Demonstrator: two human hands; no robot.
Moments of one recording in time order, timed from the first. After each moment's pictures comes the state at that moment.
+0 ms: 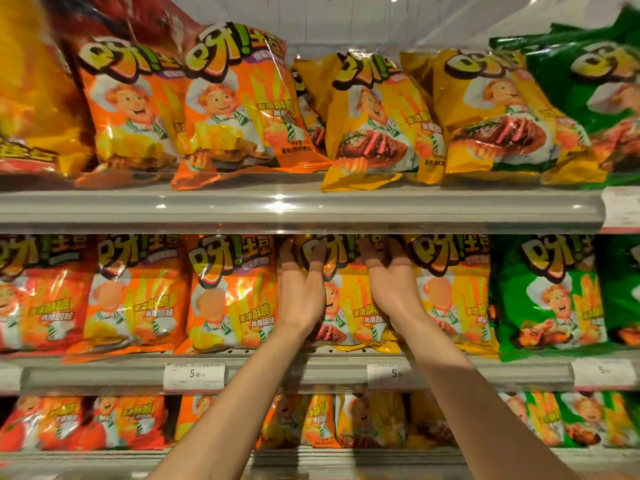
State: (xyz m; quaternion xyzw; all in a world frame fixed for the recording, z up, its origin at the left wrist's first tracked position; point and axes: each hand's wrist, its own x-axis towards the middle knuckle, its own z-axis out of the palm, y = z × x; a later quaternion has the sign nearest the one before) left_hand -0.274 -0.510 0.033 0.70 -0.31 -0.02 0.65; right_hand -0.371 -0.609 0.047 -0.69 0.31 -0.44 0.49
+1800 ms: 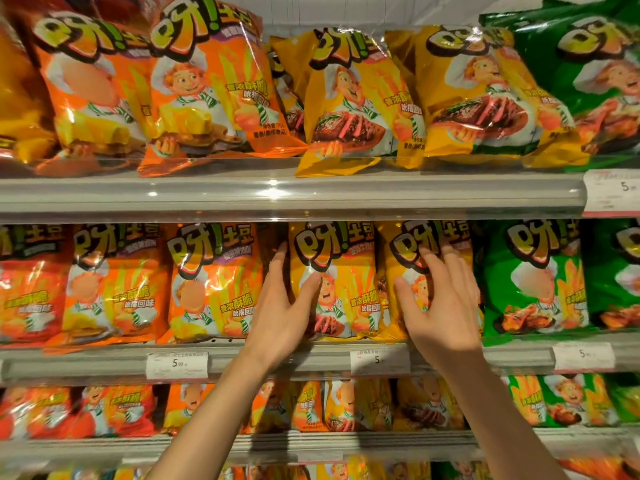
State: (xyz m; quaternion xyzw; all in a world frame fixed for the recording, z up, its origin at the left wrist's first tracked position) left_hand -0.296 -0.463 0.012 0.72 -0.40 -0.04 0.56; right_hand -0.474 -0.605 0.017 -0.81 0.33 -0.47 0.12
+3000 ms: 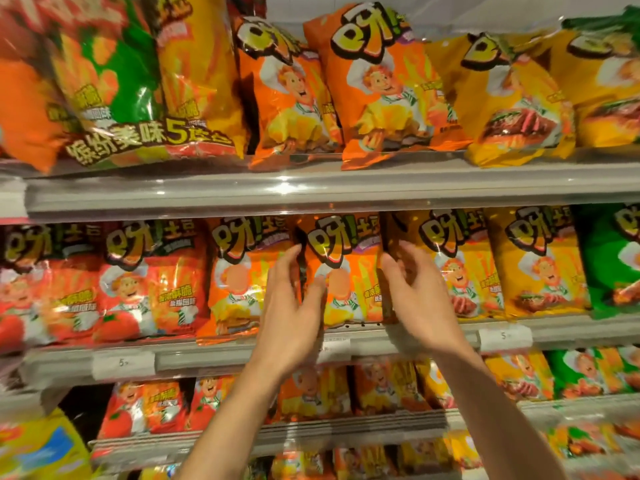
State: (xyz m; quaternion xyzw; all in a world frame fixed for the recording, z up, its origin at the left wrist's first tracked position) left_hand -0.185 -0.311 0.025 0.68 -0.40 -0.06 0.61; right_hand -0.317 -0.449 0.033 -0.76 0.34 -0.43 0.35
